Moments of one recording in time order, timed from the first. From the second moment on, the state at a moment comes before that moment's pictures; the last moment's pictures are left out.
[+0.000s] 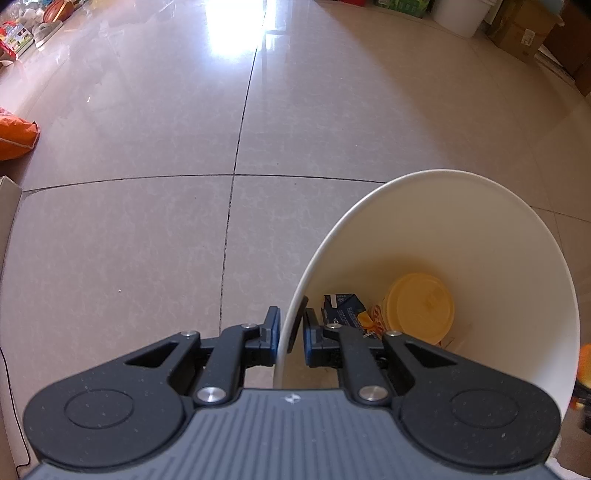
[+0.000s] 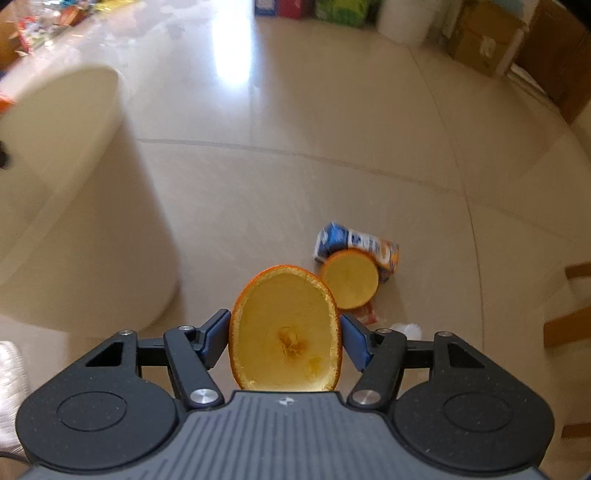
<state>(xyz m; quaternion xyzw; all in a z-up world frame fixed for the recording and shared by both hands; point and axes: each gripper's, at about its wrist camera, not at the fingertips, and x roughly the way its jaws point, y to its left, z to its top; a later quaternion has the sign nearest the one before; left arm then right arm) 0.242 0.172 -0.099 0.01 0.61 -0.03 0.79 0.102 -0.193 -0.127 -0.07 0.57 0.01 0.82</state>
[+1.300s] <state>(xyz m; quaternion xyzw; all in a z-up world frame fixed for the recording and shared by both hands) 0.238 0.158 -0.103 0.03 0.60 -0.03 0.80 0.120 -0.110 -0.008 -0.04 0.50 0.14 0.86</state>
